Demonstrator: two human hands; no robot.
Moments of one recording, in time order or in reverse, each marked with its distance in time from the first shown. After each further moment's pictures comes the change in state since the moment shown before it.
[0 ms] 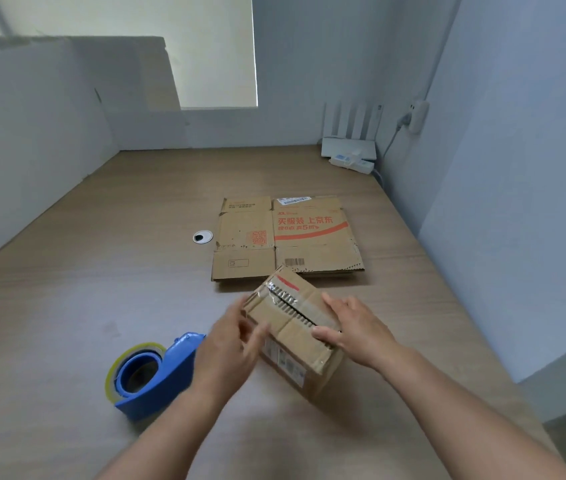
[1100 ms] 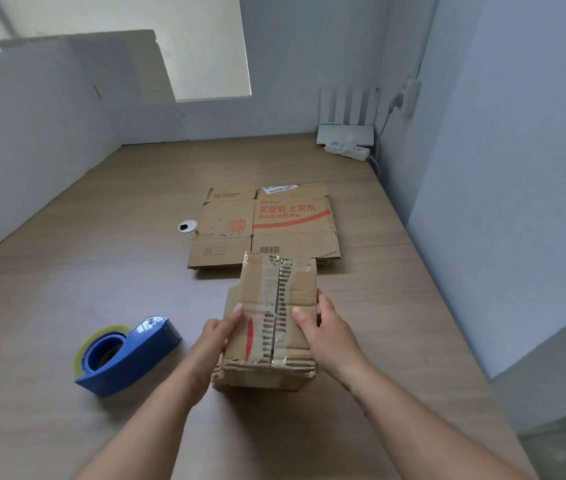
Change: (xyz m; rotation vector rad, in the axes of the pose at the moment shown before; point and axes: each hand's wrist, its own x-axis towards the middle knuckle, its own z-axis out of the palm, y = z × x) left_hand -0.005 0.015 0.057 -0.697 -0.286 -0.616; right_hand -0.037 0.030 0.010 0.772 0.072 0.026
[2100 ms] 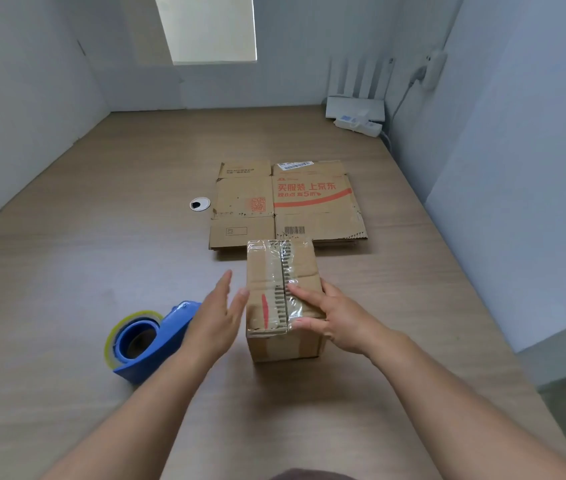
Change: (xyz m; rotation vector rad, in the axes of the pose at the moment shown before) left_hand 0.010 0.012 -0.062 0.581 0.216 0.276; right_hand 0.030 -0.013 0.040 -0.288 -0.319 -0.108
